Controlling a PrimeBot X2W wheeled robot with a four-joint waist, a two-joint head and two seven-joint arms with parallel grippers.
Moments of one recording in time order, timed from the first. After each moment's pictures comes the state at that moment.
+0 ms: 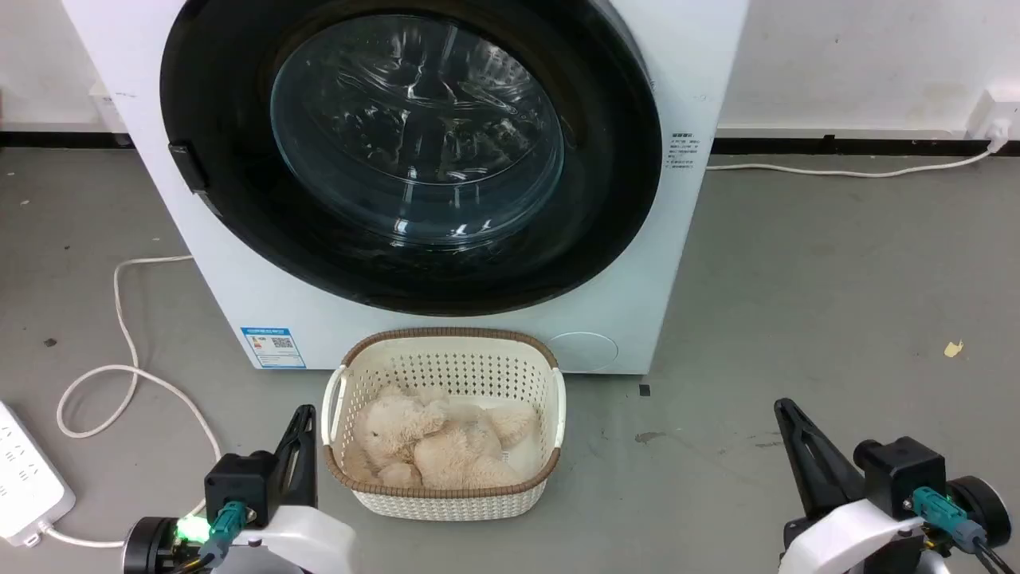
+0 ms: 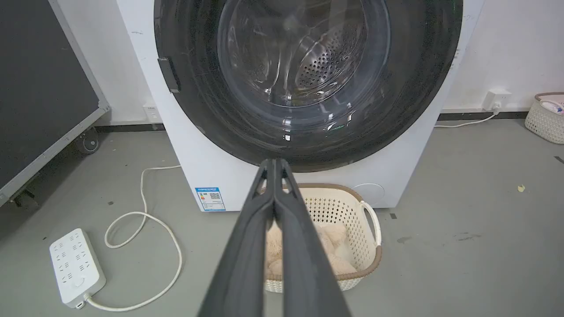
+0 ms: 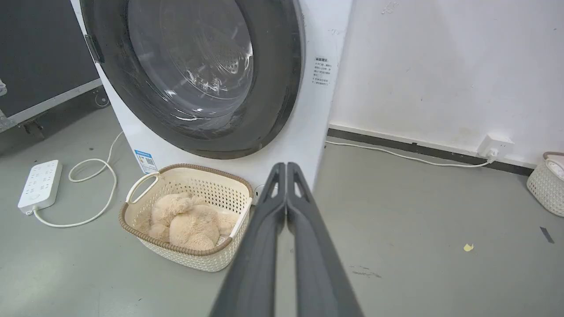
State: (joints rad) left arm 0.02 0.05 0.00 0.00 -0.01 0.00 0.00; right arm 0.01 -0.05 0.00 0.00 0.01 0.13 0.00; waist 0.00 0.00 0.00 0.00
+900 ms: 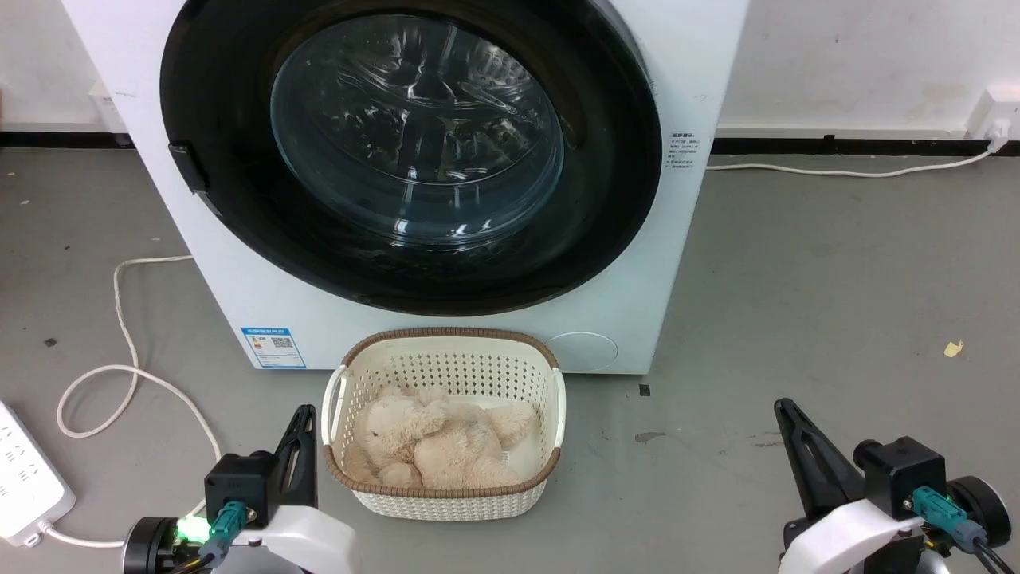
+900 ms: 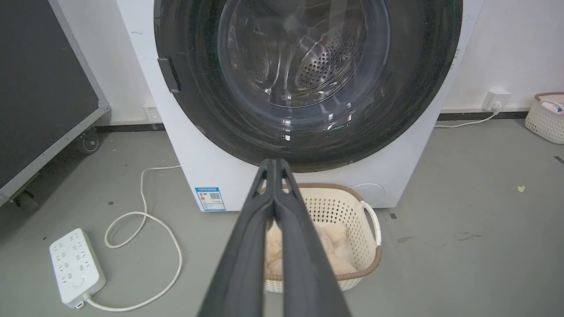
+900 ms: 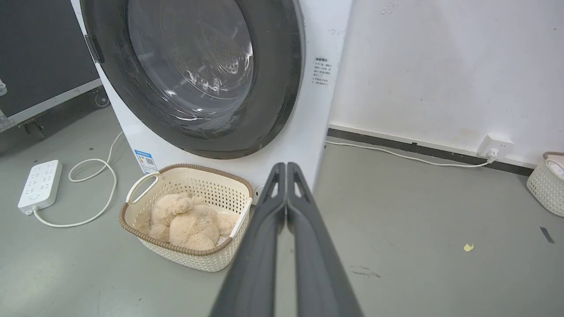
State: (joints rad) left arm 0.02 0.05 0.00 0.00 -0.01 0.00 0.00; right arm 0.01 -0.05 0.00 0.00 0.01 0.13 0.00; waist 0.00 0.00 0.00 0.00
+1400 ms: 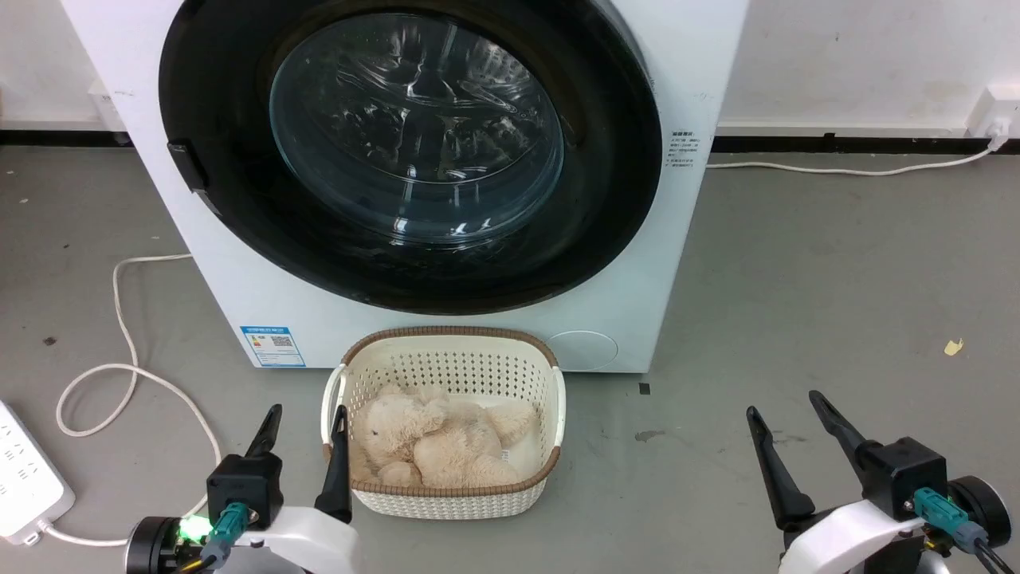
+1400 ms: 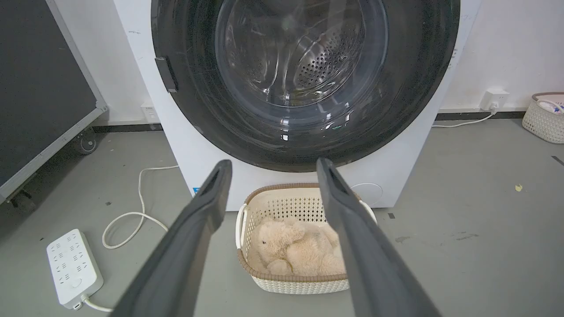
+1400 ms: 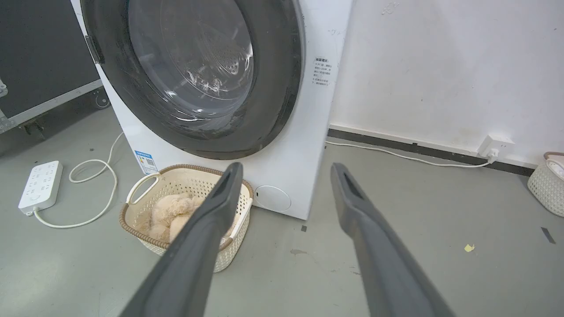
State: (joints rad) left arm 0.02 0.05 0.00 0.00 -0.01 0.00 0.00; right arm 0.01 -0.05 0.00 0.00 0.01 0.13 -0.01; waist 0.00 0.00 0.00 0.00
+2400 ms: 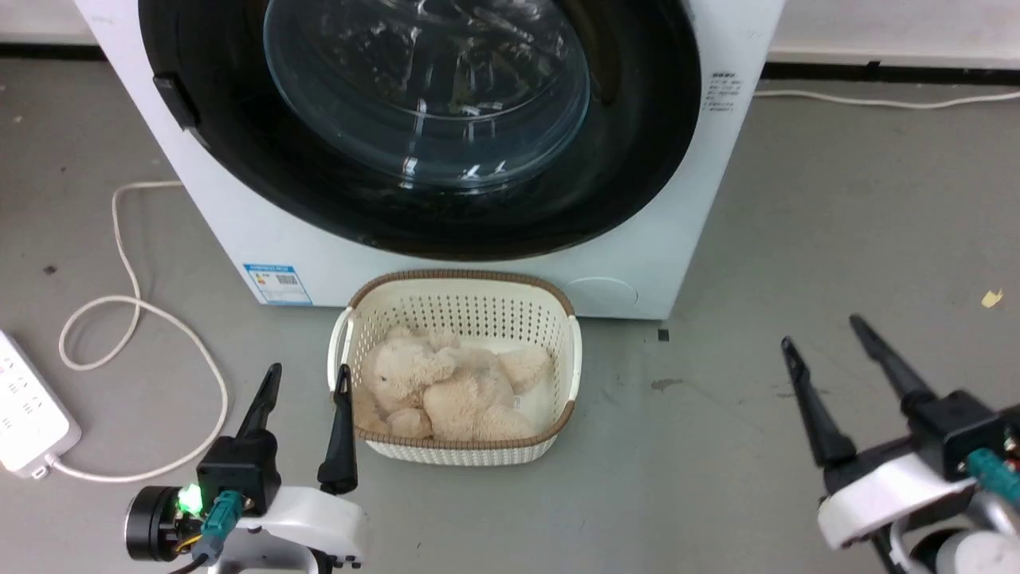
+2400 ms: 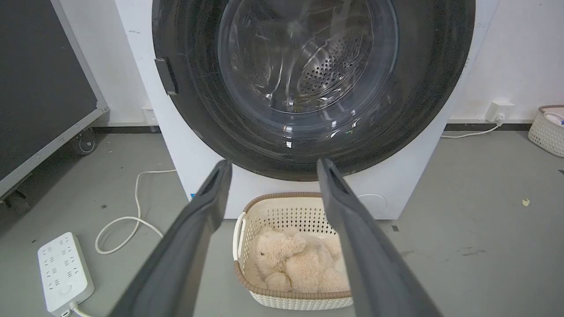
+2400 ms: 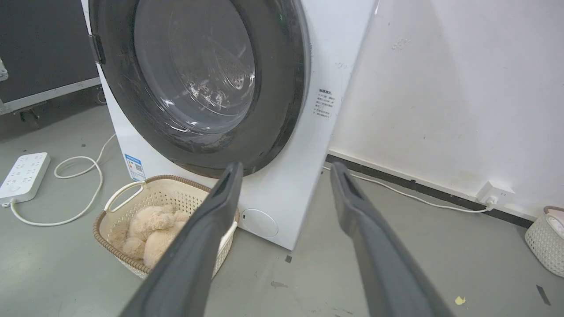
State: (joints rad) left arm -0.02 0.05 -0.03 -0.04 -0.03 0.02 -0.07; right arm -0.07 -0.16 0.01 -0.06 0.01 0.13 -0.07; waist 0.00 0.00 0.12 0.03
